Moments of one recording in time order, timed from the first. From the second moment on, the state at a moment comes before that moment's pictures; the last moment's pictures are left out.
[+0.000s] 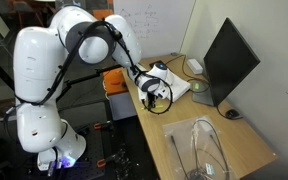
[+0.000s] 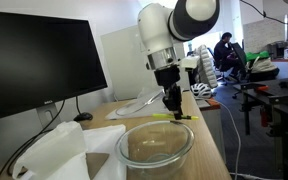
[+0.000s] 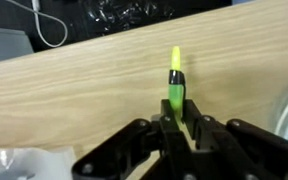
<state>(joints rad) 0.27 0.45 -0.01 -2.23 -0.02 2.60 0.48</state>
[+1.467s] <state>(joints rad) 0.37 0.43 0.08 -2.05 0.07 2.55 0.74</state>
